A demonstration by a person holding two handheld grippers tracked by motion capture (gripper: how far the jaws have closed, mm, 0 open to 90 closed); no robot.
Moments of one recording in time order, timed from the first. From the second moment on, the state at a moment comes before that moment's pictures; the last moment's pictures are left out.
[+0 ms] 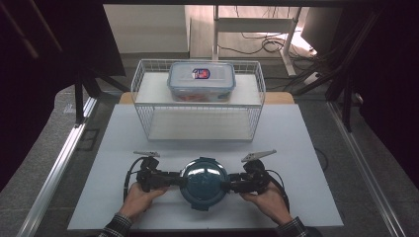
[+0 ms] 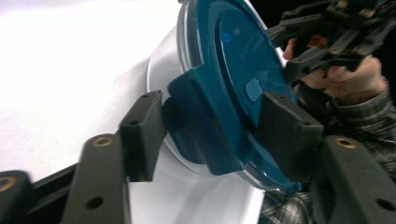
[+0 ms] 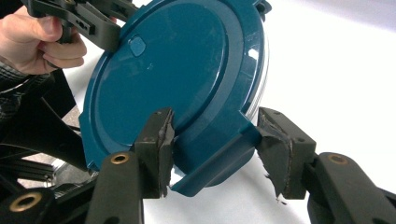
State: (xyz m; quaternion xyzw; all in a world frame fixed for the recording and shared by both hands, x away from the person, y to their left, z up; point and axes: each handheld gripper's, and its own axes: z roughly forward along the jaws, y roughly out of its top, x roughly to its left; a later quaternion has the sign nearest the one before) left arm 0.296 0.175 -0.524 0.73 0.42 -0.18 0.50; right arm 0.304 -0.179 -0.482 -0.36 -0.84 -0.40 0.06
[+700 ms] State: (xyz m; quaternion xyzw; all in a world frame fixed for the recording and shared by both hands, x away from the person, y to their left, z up) left arm 0.239 0.175 -0.512 0.72 0.44 -0.10 0.53; right arm 0.292 -0.186 -0.484 -0.43 -0.79 -0.42 0.16
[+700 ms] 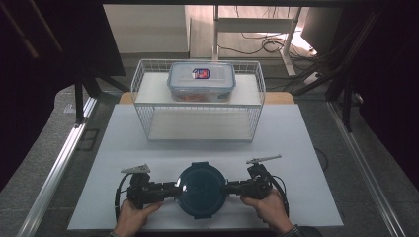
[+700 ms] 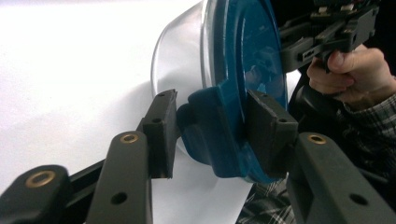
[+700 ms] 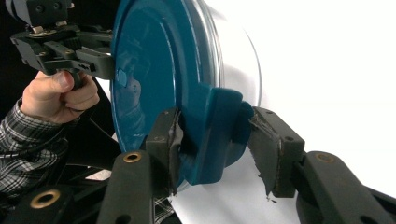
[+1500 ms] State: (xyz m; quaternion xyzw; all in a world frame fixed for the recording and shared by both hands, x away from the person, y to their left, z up) left arm 0.265 0.180 -0.473 0.70 0.45 -0.06 0.55; right arm 0.308 -0.178 -0.446 -0.39 -0.80 -0.46 0.07
